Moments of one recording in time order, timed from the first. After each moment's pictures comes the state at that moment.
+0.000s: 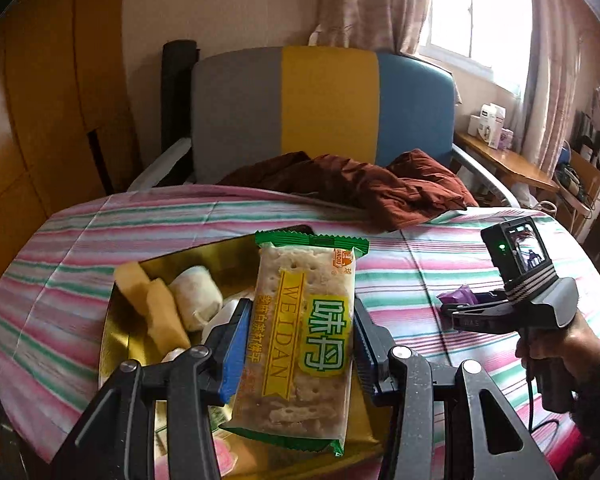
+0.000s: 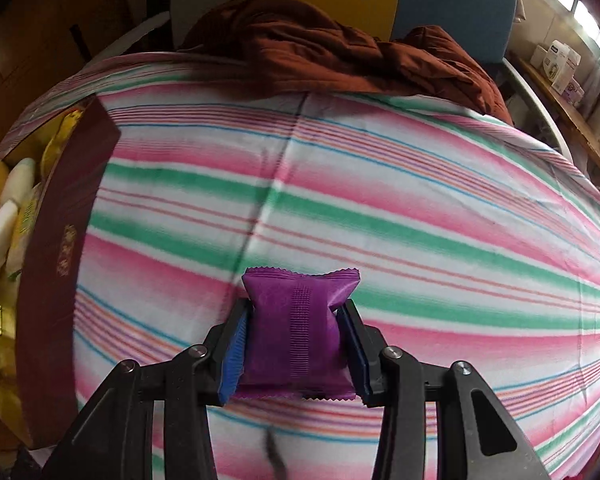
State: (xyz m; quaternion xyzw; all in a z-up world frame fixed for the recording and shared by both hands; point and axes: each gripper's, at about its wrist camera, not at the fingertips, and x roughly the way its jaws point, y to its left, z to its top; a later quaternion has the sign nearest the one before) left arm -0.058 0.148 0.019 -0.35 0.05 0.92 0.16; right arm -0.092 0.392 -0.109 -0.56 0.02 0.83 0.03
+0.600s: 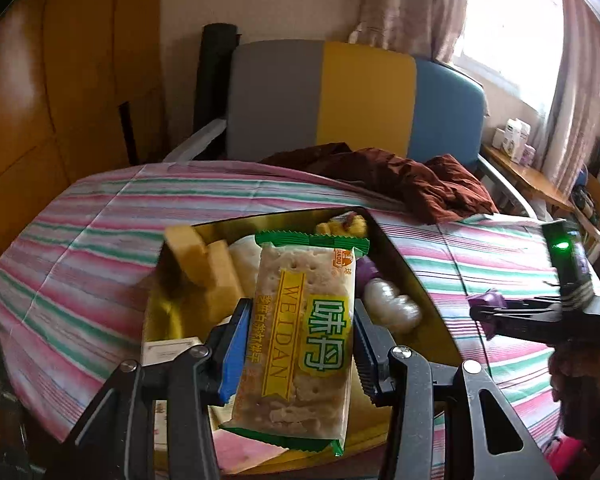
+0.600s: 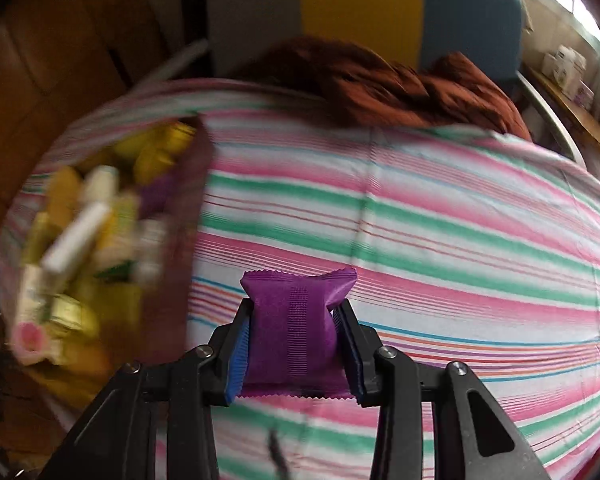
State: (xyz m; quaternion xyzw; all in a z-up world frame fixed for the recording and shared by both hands) left arm -0.053 0.074 0.006 -0.36 0.00 0.92 0.12; right arm -0.055 0.330 -0.059 -0.51 0.05 0.86 -0.02
